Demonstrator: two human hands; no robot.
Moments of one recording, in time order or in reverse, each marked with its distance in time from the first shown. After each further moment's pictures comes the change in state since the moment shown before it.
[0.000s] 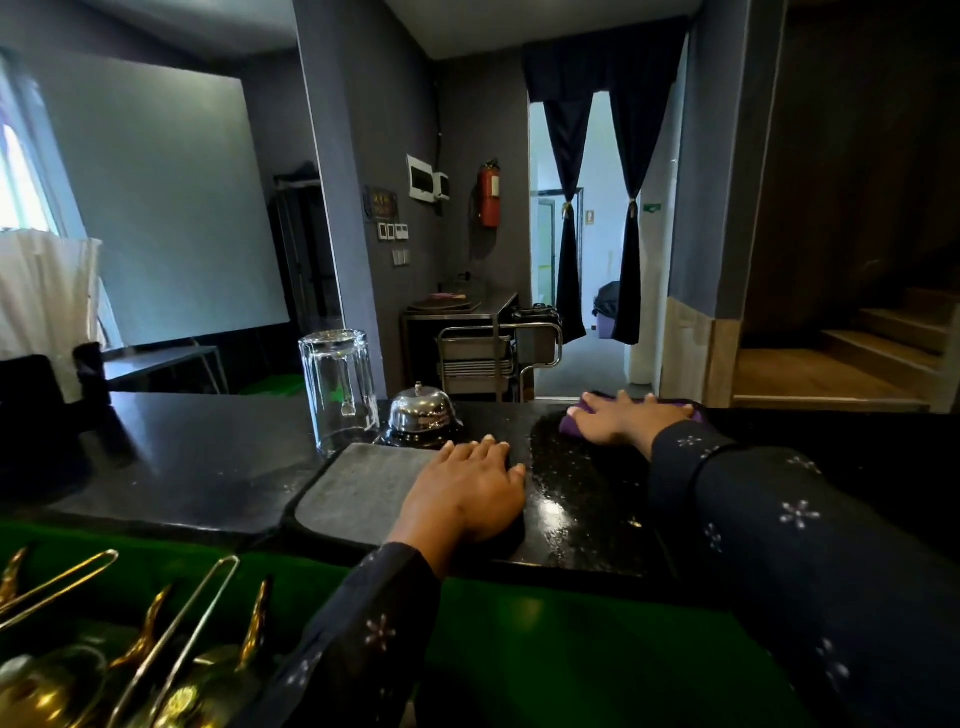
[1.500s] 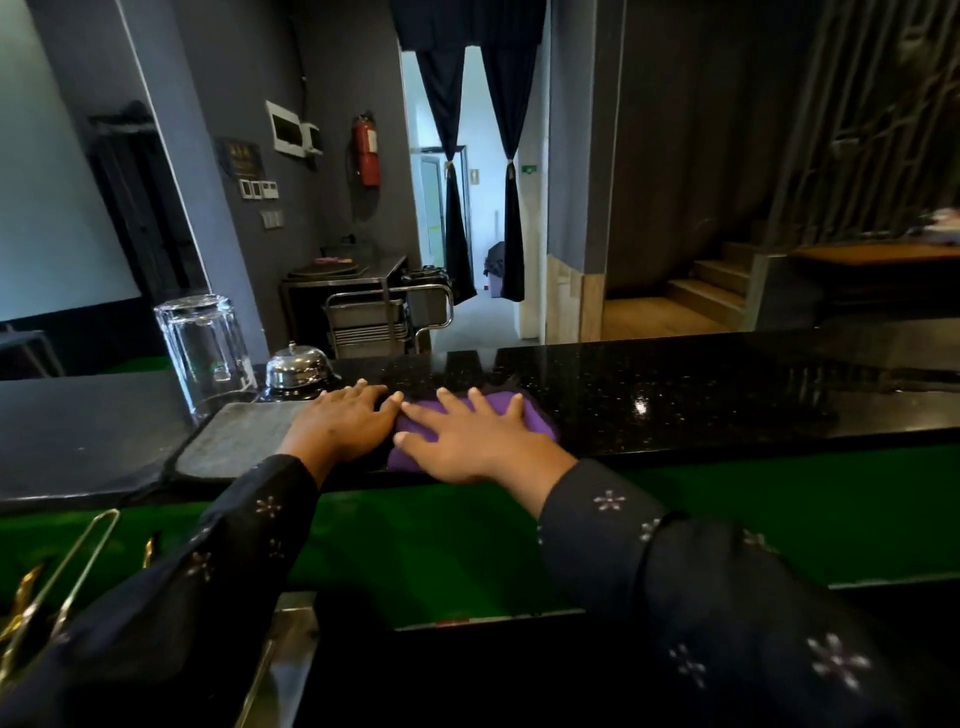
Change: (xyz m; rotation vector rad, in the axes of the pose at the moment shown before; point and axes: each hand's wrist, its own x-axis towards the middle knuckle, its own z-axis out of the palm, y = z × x) left_hand 0.005 0.003 -0.002 0.011 0.029 -0.029; right_hand -0.163 -0.011 0.036 0.007 0.042 -0.303
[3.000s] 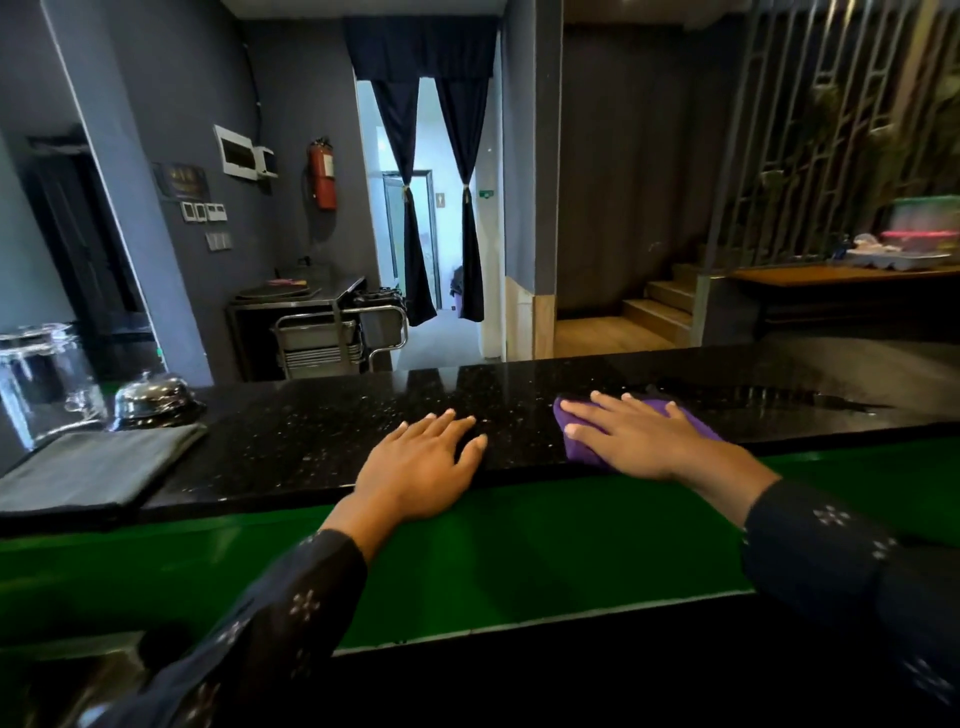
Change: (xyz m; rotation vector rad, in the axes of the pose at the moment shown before) left_hand -0.047 0.230 0.047 -0.017 0.128 0.362; right_hand -0.130 0.296 -0.032 0.037 0.059 0.310
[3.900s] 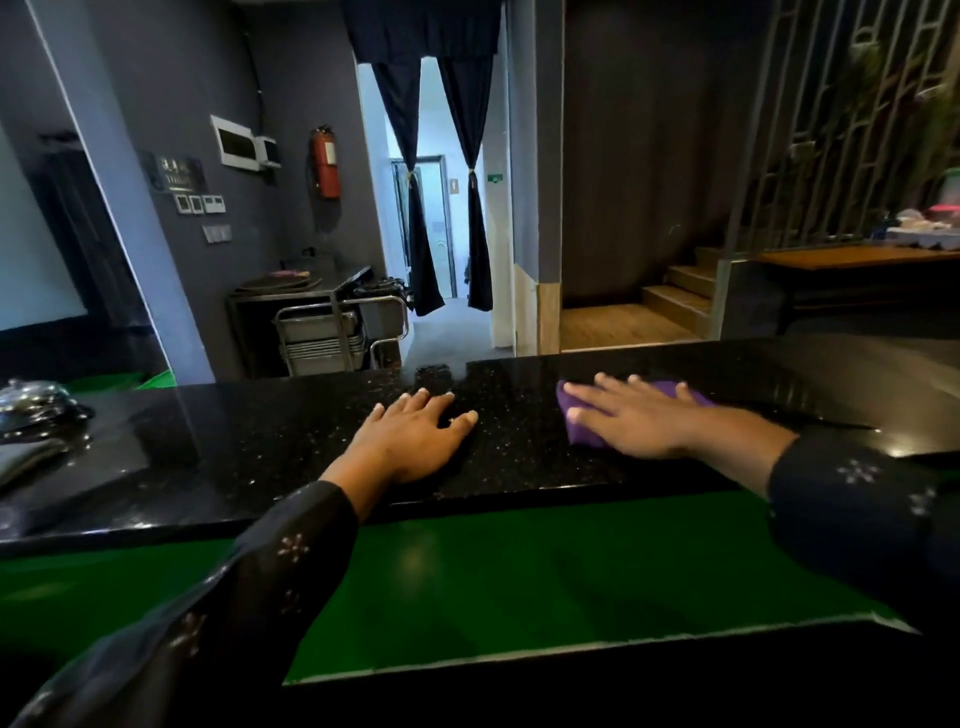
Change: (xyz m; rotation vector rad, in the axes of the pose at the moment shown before) left_hand 0.106 0.087 0.023 -0.039 -0.141 -0.214; right_hand 0.067 0.127 -0.022 -0.044 -0.068 -0.024
